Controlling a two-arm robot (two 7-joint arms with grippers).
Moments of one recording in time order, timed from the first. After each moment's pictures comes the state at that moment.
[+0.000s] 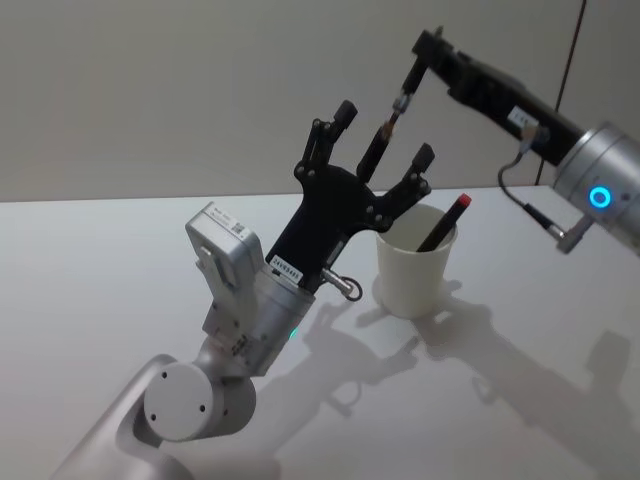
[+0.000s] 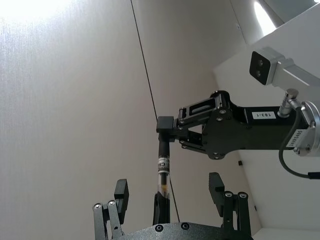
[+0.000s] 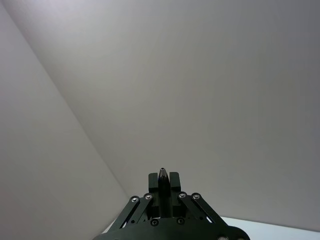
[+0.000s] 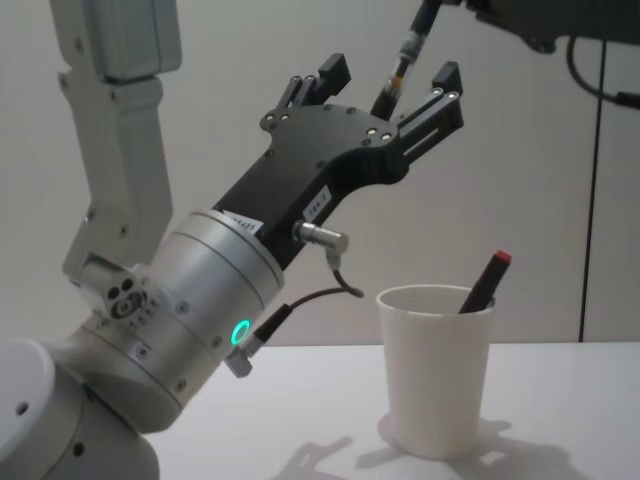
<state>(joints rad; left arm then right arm) -0.31 0.15 0.45 -1.35 -0.32 -0.67 -0.35 0.36 0.35 -0.33 -1.82 1.07 0.32 0.11</state>
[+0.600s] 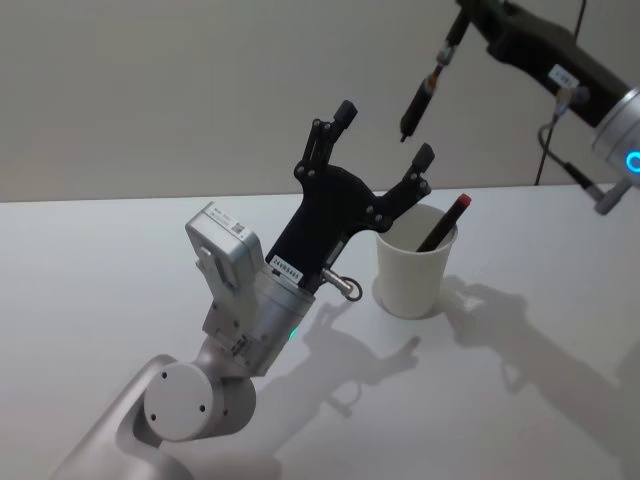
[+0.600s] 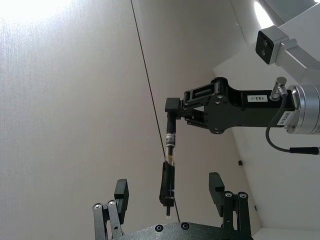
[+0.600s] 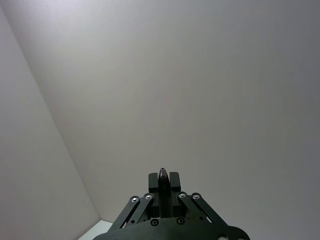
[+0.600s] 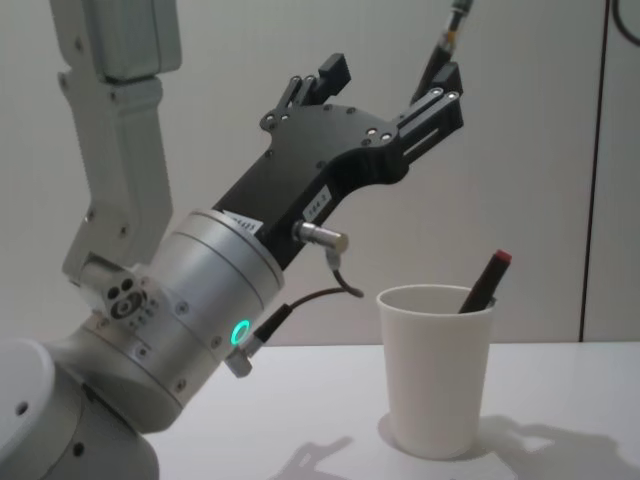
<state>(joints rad) -0.31 0.15 0.45 -1.35 -0.32 -0.67 -0.35 0.40 0.39 -0.30 -1.83 0.97 0.27 0.10</state>
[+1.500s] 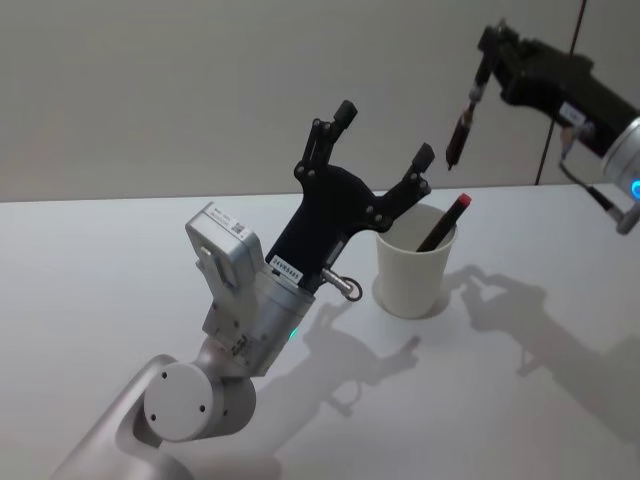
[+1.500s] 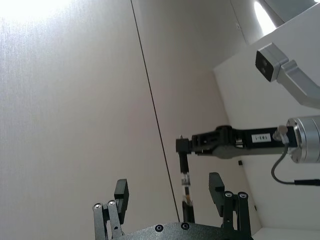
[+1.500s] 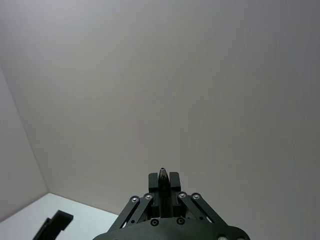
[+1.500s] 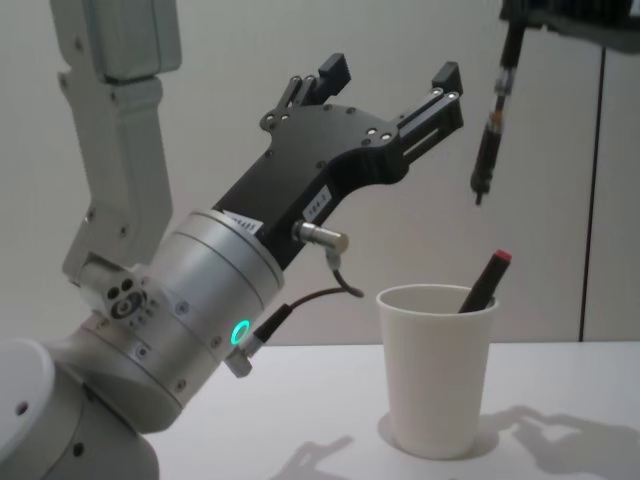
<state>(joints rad) -0.31 0.15 0.45 -1.35 -0.32 -0.67 -0.35 0.39 0.44 -0.31 -1.77 0.78 0.25 0.13</state>
